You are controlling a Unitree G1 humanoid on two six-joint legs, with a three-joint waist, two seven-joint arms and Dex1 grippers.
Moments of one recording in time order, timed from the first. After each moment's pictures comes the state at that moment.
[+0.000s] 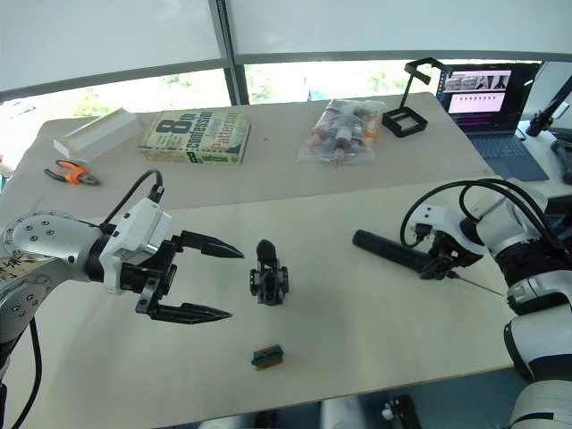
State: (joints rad) left arm -0.41 0.99 0.02 -0.58 -0.80 0.72 -1.19; right arm -0.91 -0.95 0.49 0.66 -0.25 0.42 1.57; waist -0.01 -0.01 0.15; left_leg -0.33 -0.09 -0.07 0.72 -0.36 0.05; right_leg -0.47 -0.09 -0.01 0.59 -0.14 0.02
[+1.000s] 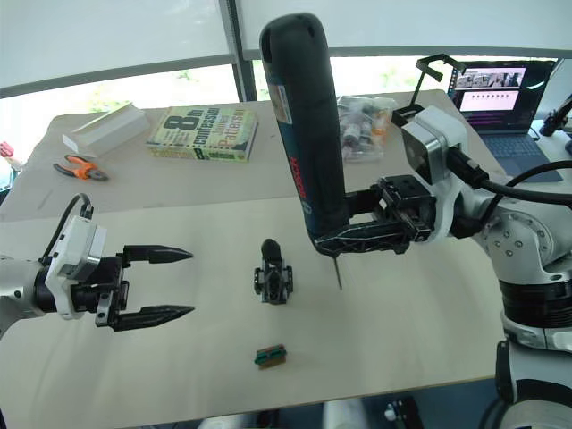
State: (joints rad) left arm 0.04 1.00 0.40 -0.61 -0.81 0.62 -1.16; right arm -0.70 -0.80 -0.04 -0.21 1.12 0.85 1.27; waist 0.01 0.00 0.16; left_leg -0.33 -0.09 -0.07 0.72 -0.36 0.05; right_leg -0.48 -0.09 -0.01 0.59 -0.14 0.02
